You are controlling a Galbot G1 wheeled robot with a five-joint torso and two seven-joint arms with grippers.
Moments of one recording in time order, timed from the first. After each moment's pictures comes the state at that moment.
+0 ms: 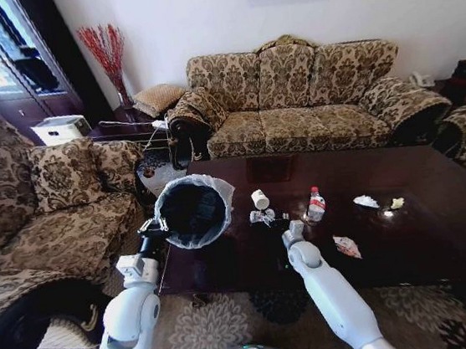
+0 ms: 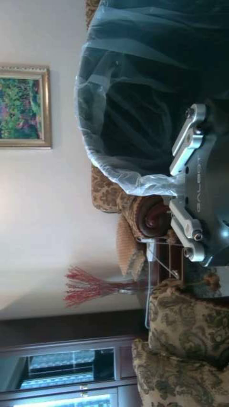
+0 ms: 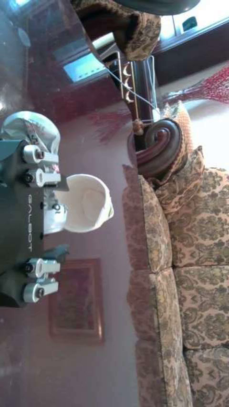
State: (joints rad) left arm 1.45 -1.37 -0.66 -2.26 -0.19 0.20 -0.03; right arm -0.91 1.36 0.22 1.37 0.41 -0.11 0.06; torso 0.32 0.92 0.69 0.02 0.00
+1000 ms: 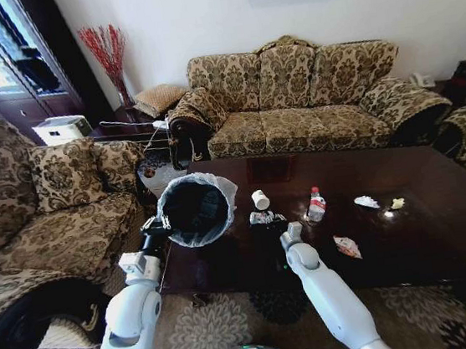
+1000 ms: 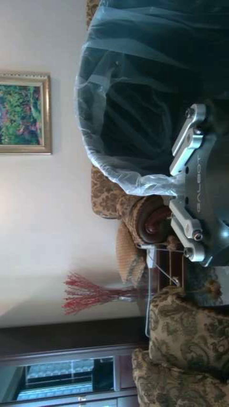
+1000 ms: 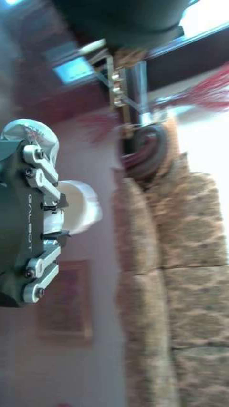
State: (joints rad) left arm 1.43 -1.36 -0.64 -2.24 -0.20 0.21 -0.01; right arm -0.96 1.33 0.23 1.50 0.40 -0.10 0.07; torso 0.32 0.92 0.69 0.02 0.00
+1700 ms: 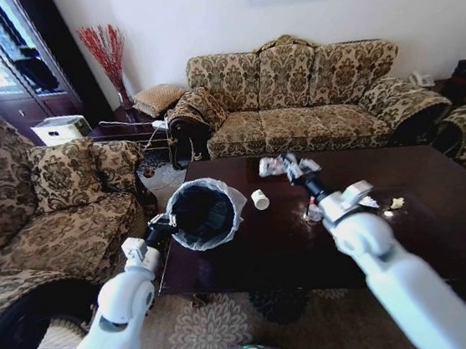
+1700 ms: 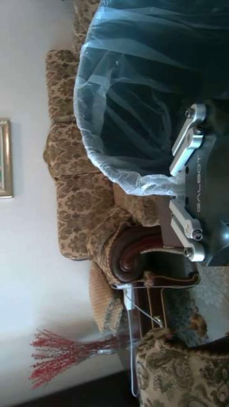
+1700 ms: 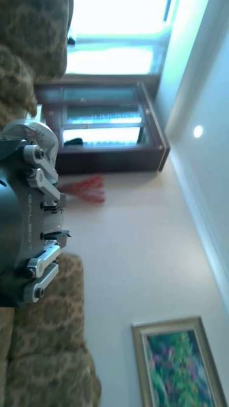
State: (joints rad) left arm 1.31 -1.09 -0.61 -2.21 -0.39 0.43 0.01; right arm -0.89 0.86 0.29 2.26 0.85 -0.23 0.14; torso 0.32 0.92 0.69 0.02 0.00
